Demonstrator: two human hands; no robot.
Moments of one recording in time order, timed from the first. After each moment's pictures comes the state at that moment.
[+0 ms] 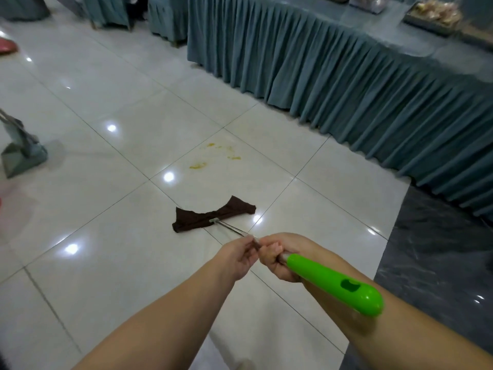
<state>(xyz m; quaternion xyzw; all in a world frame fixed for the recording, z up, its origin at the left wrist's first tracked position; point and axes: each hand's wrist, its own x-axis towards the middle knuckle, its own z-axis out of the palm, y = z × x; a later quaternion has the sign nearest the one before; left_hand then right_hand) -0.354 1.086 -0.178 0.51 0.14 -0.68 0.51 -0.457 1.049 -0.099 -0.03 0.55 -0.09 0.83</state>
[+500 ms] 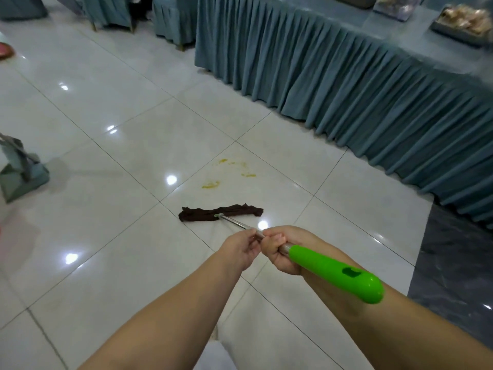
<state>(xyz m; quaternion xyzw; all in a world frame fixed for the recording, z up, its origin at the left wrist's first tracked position) -0.155 0.933 -0.179 0.52 0.15 -0.67 0.51 -0.257 0.906 -0.091 0.01 0.52 -0.13 0.85</state>
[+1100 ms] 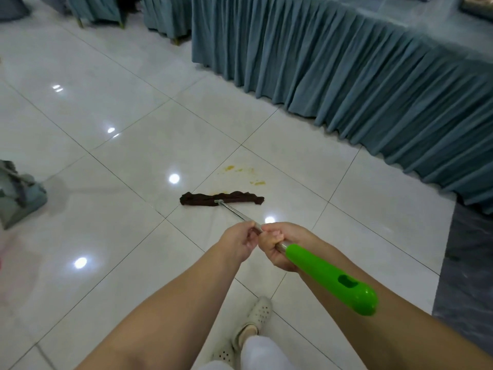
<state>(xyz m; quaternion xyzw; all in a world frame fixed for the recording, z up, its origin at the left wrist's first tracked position) -0.042 0.790 -0.202 0.56 0.12 -0.66 0.49 -0.146 0.771 -0.113 0.05 0.51 -0.13 0.85</state>
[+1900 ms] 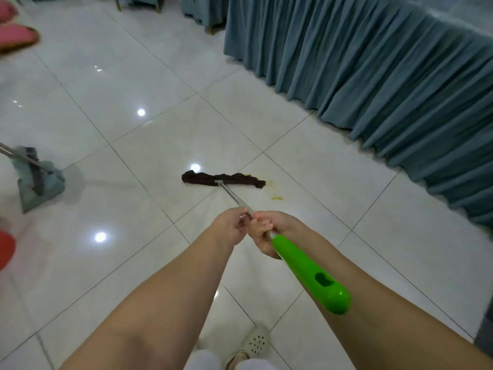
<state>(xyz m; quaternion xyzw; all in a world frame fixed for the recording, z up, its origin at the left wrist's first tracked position) 0.046 0.624 -0.221 0.58 0.18 -0.62 0.50 -0.058 0.594 -0.142 0.01 0.48 -0.03 0.88</state>
